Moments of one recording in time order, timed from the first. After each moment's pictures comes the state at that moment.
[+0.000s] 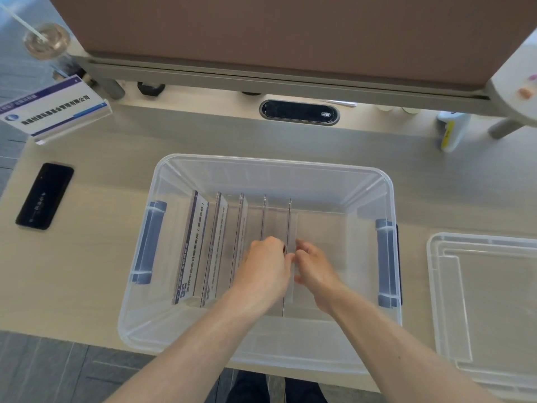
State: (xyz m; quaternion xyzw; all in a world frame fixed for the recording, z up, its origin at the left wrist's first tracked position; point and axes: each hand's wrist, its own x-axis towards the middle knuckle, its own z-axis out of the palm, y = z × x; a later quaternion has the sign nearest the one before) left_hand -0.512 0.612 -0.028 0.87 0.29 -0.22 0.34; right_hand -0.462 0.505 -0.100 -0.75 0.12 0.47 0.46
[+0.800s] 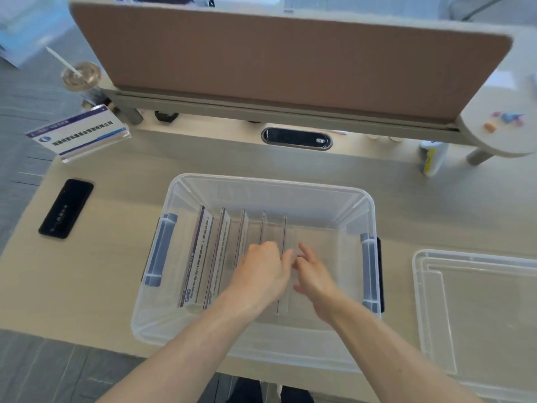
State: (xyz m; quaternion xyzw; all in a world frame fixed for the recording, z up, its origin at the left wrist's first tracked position) left_hand -0.508 0.611 0.003 0.89 0.28 -0.18 0.30; right_hand -0.459 0.500 -0.047 -0.74 0.11 0.46 0.48
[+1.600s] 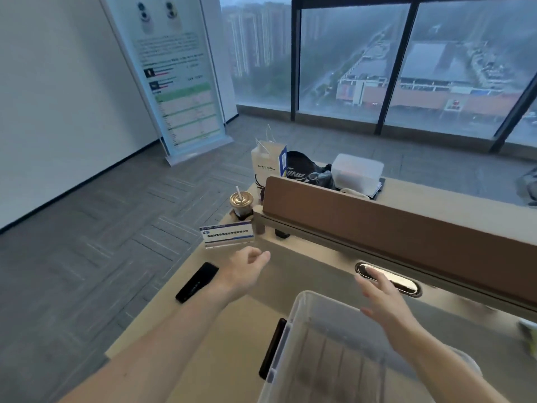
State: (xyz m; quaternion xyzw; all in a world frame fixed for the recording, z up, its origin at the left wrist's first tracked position) left_hand -0.580 0.864 0.187 0.78 0.42 0.04 0.46; right_hand -0.410 0.640 0.148 -0.75 -0.07 0.34 0.56
